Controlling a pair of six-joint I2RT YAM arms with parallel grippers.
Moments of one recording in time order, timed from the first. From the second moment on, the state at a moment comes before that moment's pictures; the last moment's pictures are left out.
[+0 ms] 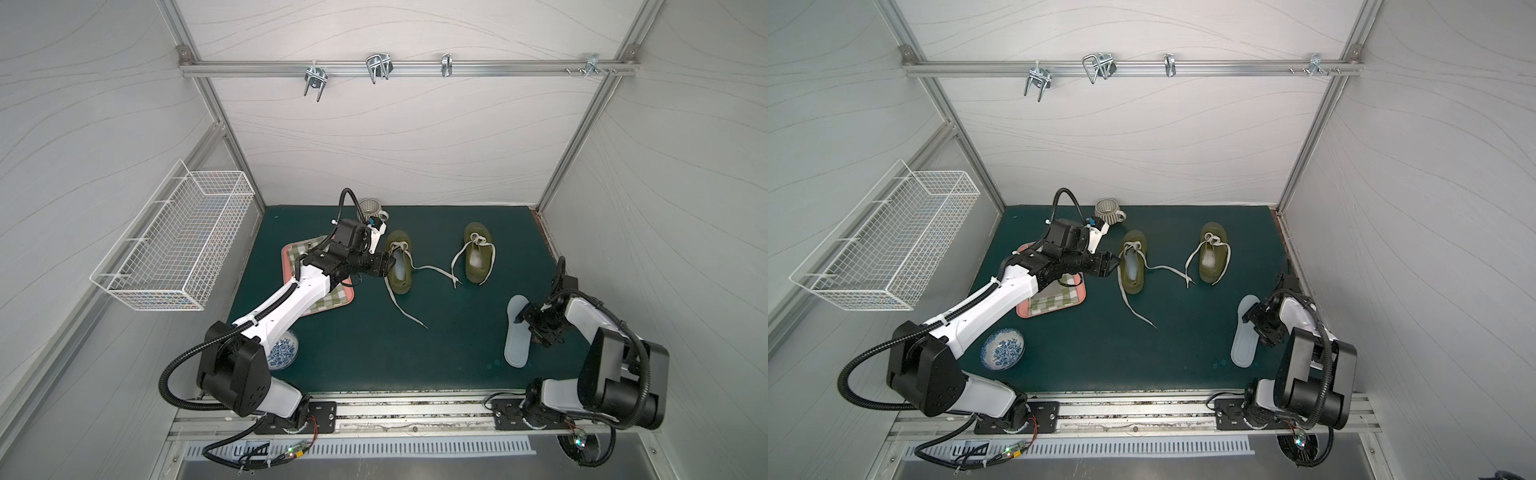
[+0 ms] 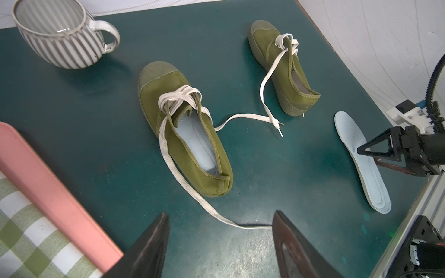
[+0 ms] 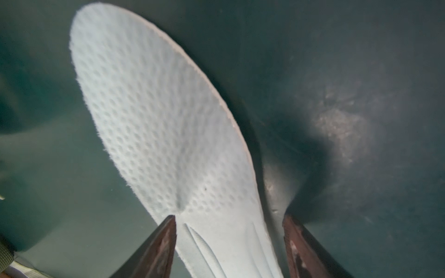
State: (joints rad) left arm -0.45 1.45 1.18 -0.48 0.25 -0.13; right arm -0.28 1.35 0.66 -0.73 -0.22 0.47
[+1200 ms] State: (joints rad) left arm -0.50 1.28 1.01 -0.50 0.32 -0.38; right arm 0.00 1.16 0.77 -0.72 -0.22 0.41
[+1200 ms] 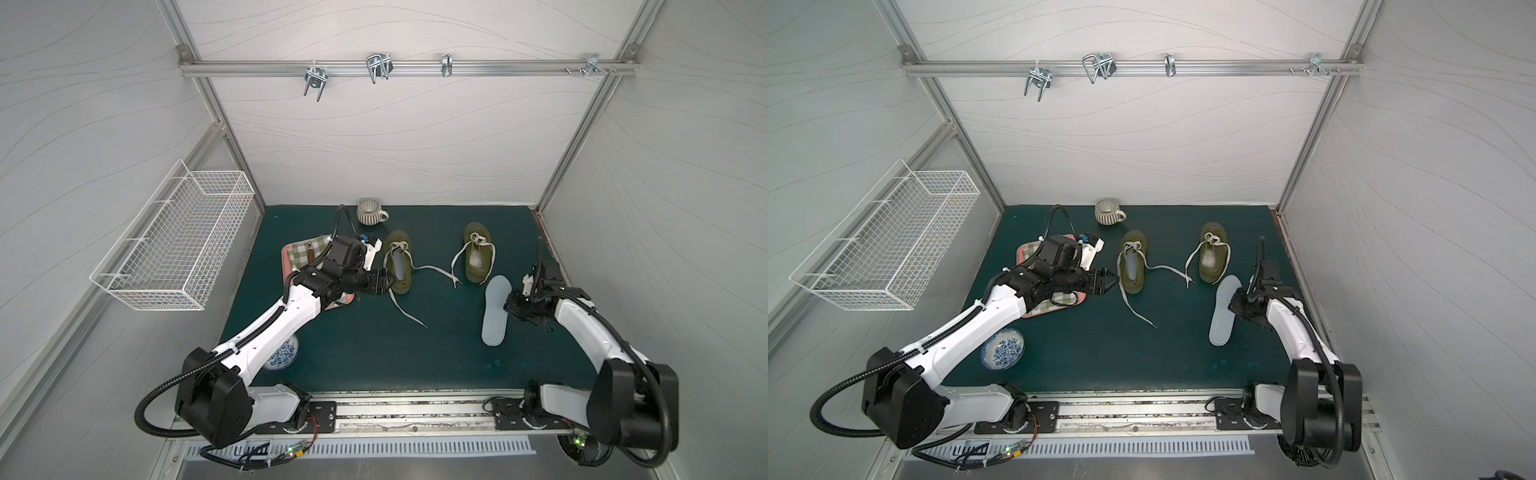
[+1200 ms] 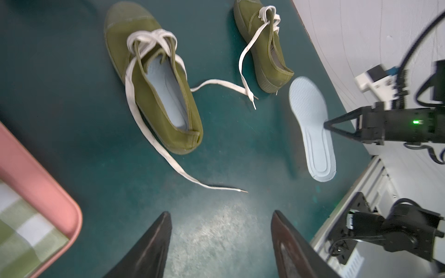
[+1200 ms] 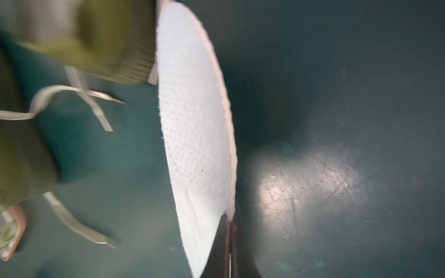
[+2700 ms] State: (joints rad) left arm -0.49 1.35 0.73 0.15 0.46 -1.01; right arm 0.67 1.59 1.35 -0.63 -0.46 0.42
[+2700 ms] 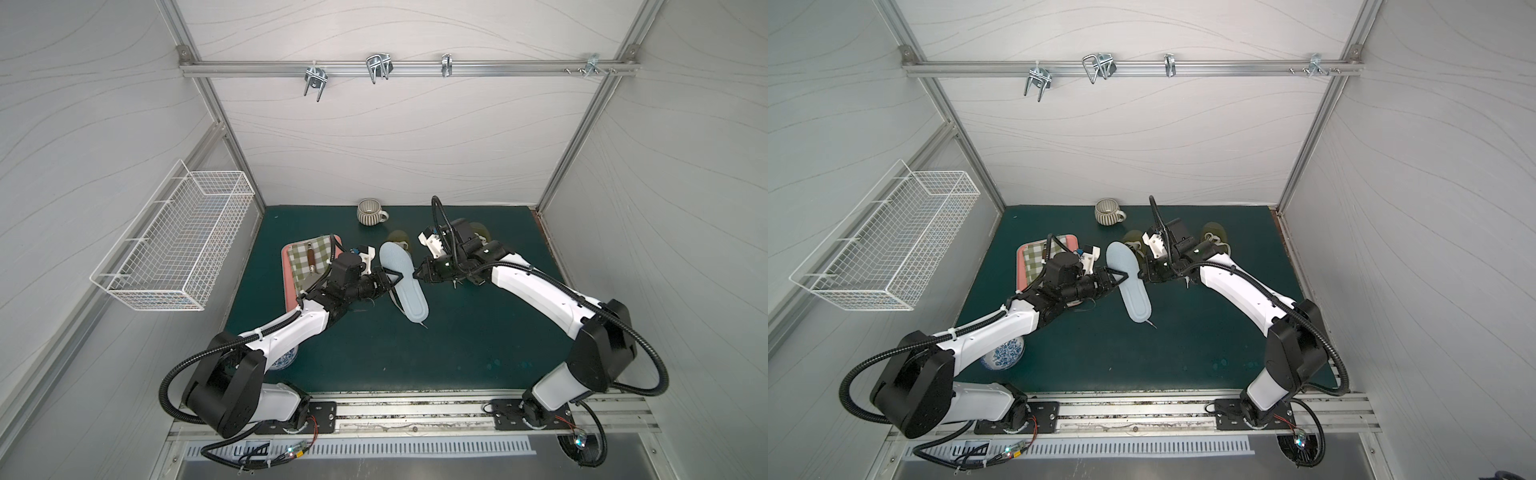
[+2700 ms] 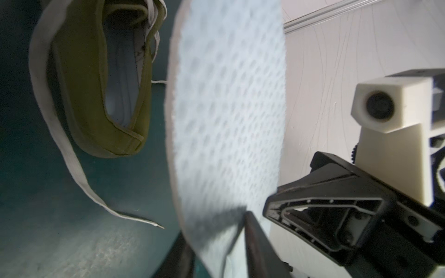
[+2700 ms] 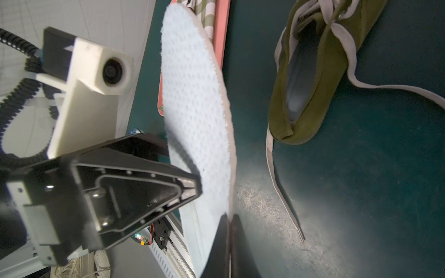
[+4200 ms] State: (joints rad) left arm -0.40 1.34 0.61 0.21 0.36 -1.42; right arm 0.85 1.68 1.23 -0.31 -0.24 0.13
